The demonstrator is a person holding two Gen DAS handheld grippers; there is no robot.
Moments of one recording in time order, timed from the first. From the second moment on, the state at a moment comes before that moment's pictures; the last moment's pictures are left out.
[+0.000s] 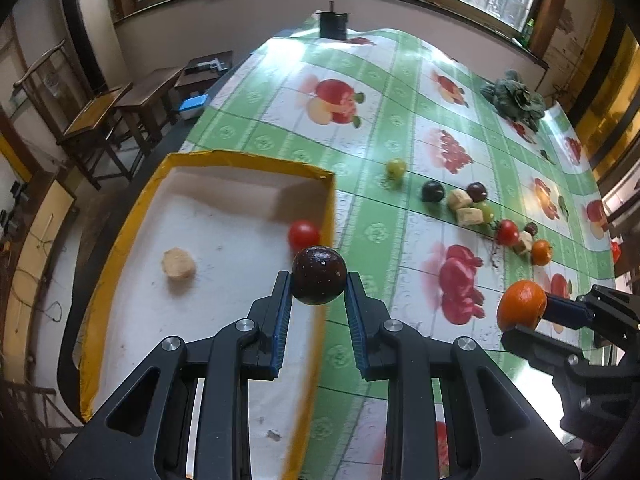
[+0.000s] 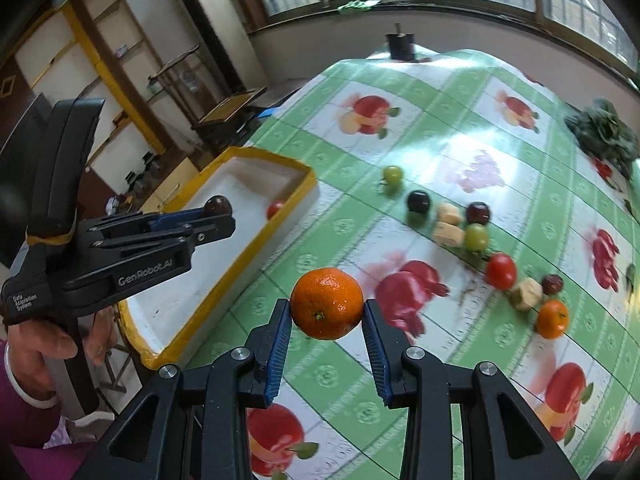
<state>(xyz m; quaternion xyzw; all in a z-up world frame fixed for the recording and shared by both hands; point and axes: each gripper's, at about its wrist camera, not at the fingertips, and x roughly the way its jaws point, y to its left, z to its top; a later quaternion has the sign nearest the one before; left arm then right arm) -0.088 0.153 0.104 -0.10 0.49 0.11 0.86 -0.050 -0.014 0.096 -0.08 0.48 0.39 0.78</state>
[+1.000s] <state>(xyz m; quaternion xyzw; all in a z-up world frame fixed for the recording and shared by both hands) -0.134 0.259 0.055 -0.17 0.53 0.19 0.81 -0.059 0.140 0.062 -0.16 0.49 0.47 0.71</state>
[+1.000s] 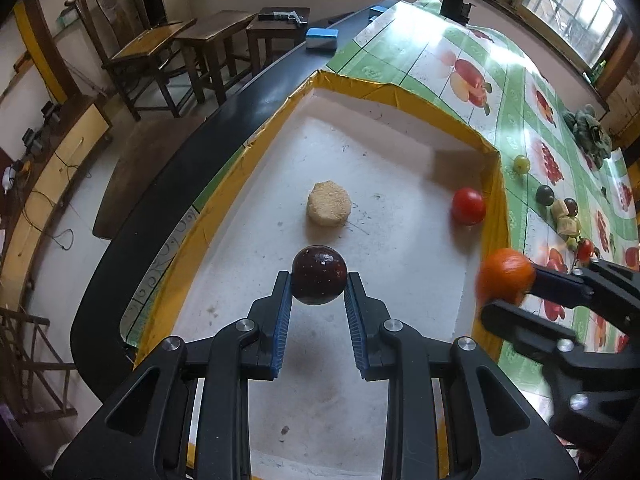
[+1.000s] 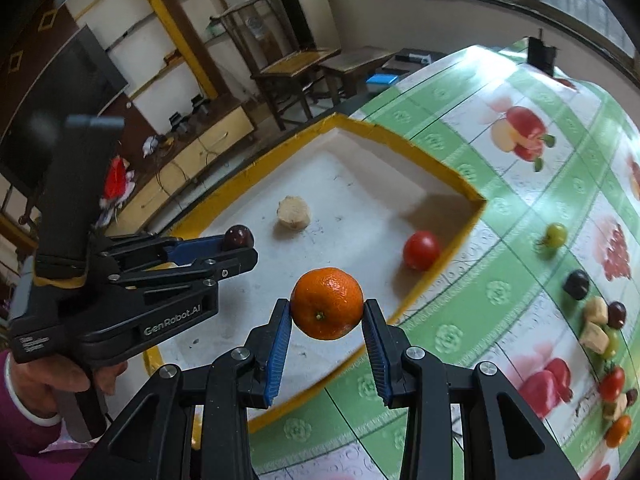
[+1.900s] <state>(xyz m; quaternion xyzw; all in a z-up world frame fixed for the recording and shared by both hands) -0.125 0.273 0.034 -0.19 0.55 0.21 0.79 -0.039 0.174 0.033 -0.18 0.51 0.46 0.70</state>
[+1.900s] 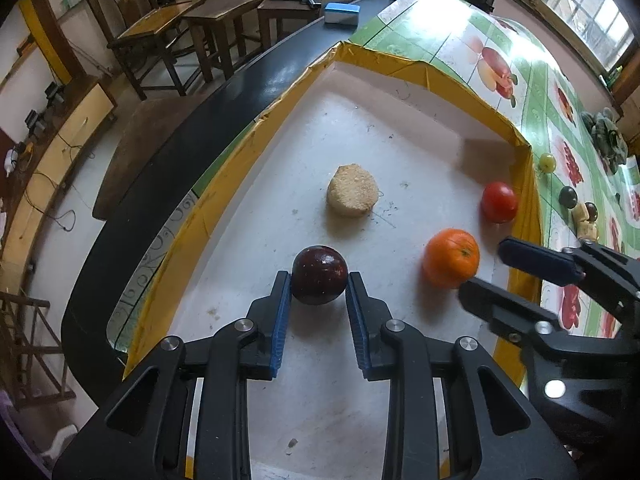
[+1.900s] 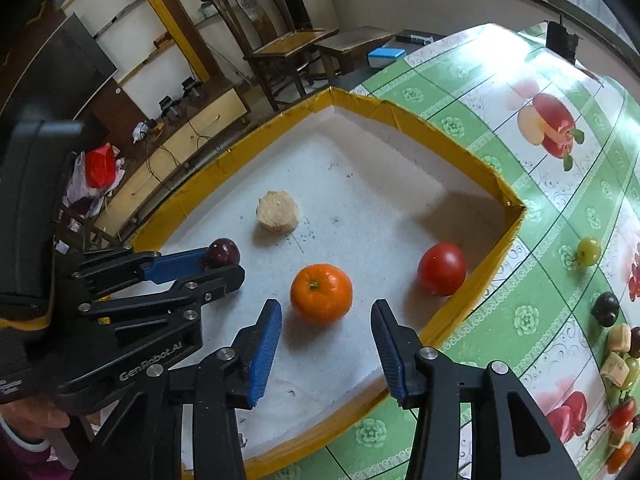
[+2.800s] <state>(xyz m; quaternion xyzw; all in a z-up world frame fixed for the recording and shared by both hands) -0.083 0.182 0.090 -0.14 0.52 0.14 0.83 -0.029 0.024 0.076 -0.09 0.51 0.38 0.77</state>
